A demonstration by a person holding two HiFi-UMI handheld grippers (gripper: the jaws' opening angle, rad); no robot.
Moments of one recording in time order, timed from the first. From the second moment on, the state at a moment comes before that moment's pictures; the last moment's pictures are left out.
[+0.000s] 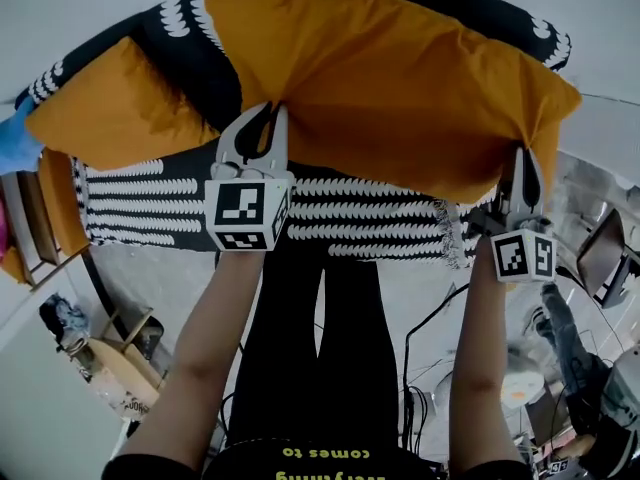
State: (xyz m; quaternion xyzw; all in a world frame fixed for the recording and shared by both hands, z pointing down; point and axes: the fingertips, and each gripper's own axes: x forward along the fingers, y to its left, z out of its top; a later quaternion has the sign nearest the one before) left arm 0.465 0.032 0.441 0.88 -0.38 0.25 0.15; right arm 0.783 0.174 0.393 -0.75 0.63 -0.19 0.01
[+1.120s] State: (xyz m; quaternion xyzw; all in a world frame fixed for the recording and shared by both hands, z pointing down) left arm 0.460 0.016 0.390 0.90 -0.35 0.24 0.13; right arm 0.773 0.175 0.351 -0.74 0.65 -0.18 -0.05
